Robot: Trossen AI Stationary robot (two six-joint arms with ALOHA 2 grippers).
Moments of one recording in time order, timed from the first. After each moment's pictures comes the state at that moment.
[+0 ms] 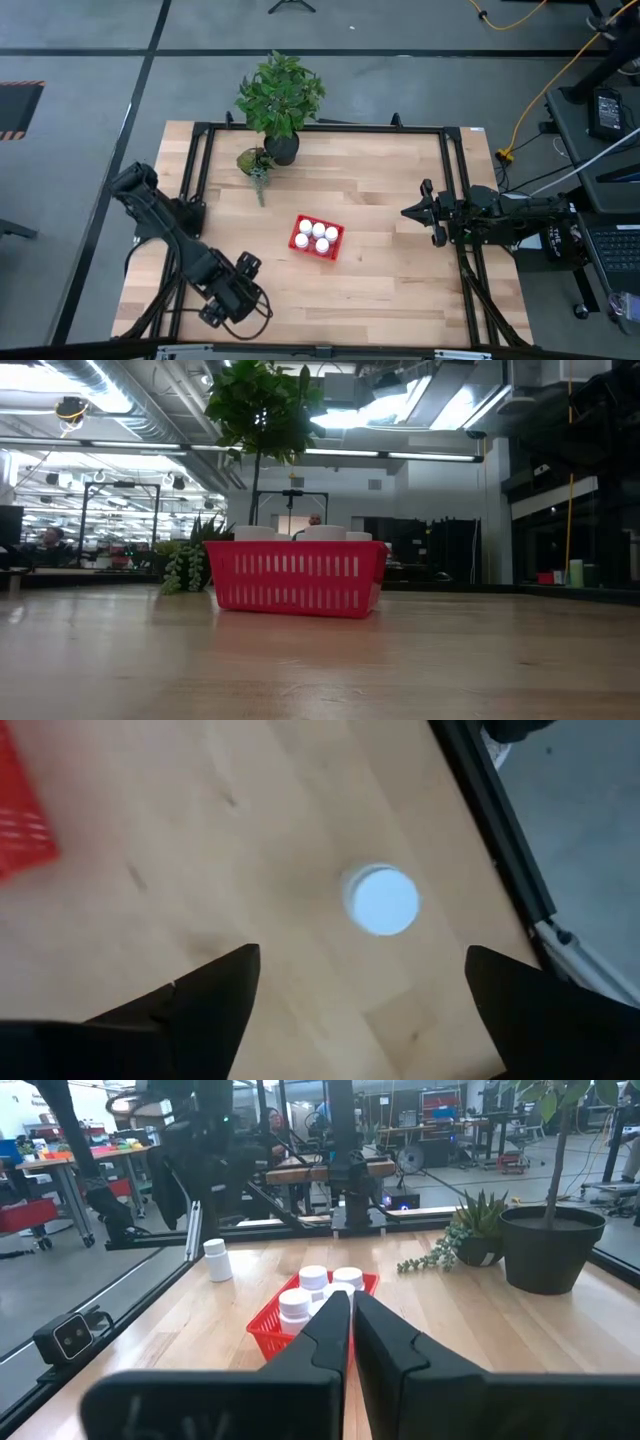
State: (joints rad) left arm -0.76 1.61 1.37 -1.10 0.00 -0.27; right arm 0.06 0.01 0.01 0.03 -0.02 0.10
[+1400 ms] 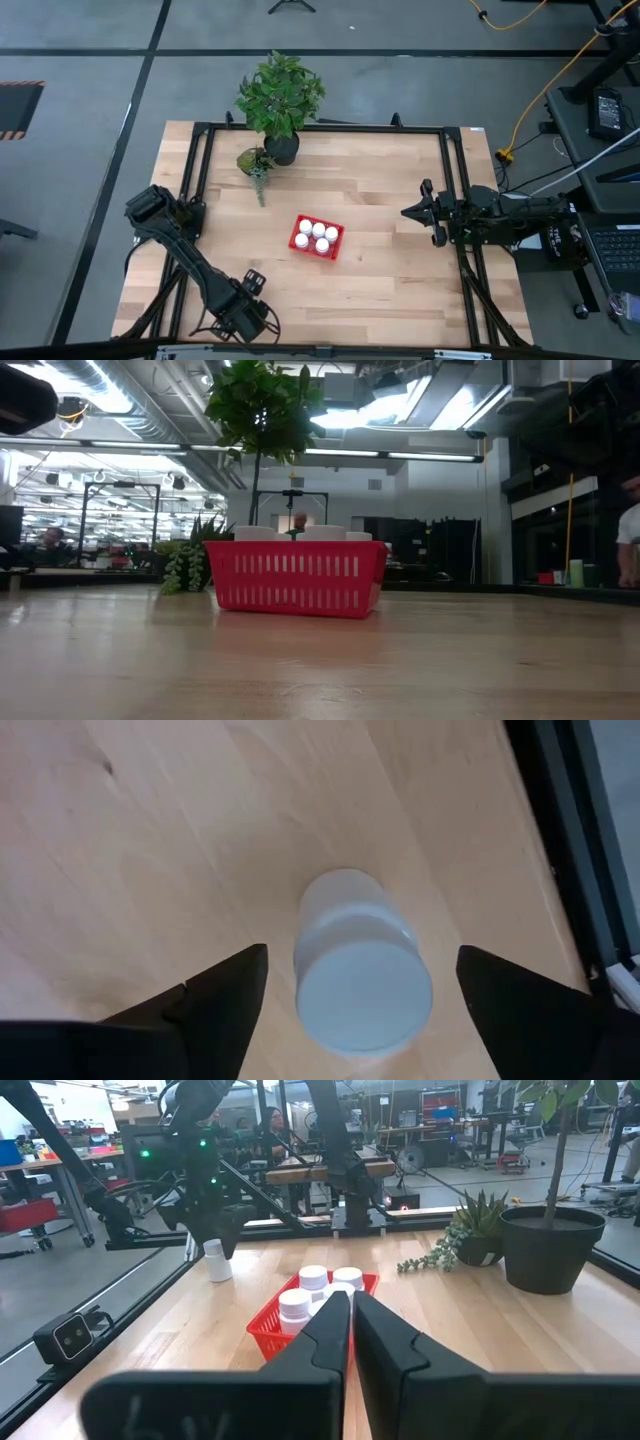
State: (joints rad) left arm -0.81 1.85 1.31 -0.94 0.03 -0.34; right arm 0.06 0.01 0.01 0.03 -0.02 0.10
